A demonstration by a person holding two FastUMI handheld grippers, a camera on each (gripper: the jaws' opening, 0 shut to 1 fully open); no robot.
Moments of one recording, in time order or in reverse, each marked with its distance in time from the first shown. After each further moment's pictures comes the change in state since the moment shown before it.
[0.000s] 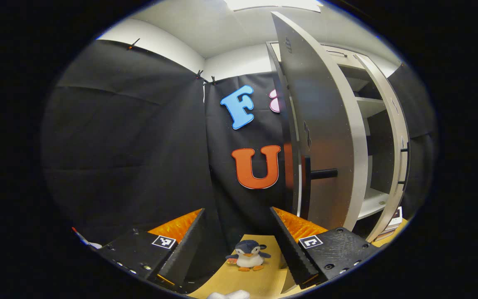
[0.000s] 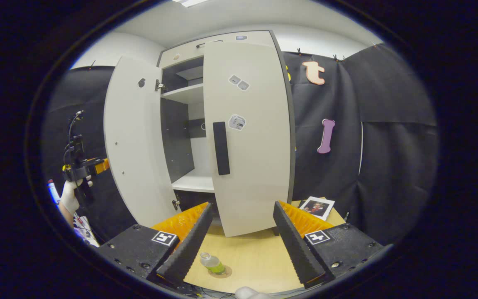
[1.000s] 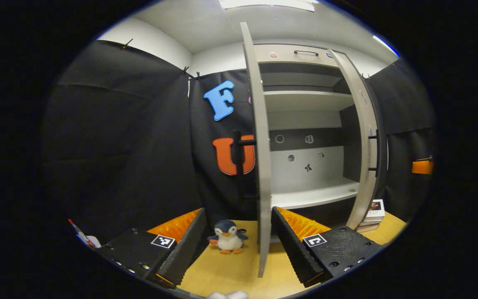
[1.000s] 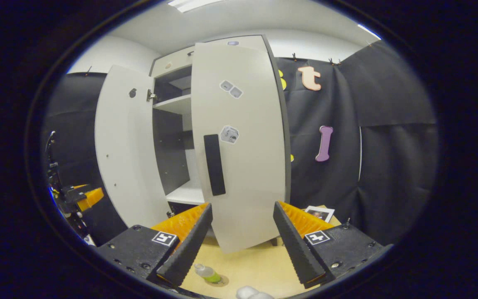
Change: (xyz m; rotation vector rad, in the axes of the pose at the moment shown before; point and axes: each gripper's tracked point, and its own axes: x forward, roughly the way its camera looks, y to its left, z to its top) left arm -0.084 -0.051 -0.033 0.003 0.065 -0.072; right arm 0.025 -0.009 0.006 0.016 -0.035 -0.010
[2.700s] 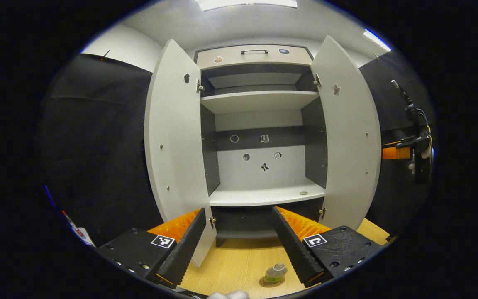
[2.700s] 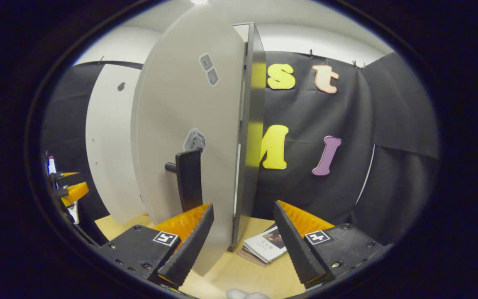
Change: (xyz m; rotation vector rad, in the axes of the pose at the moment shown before) left arm -0.058 -0.216 0.012 -0.009 0.035 -0.149; right arm 0.053 -0.149 0.067 -0.209 0.022 0.096
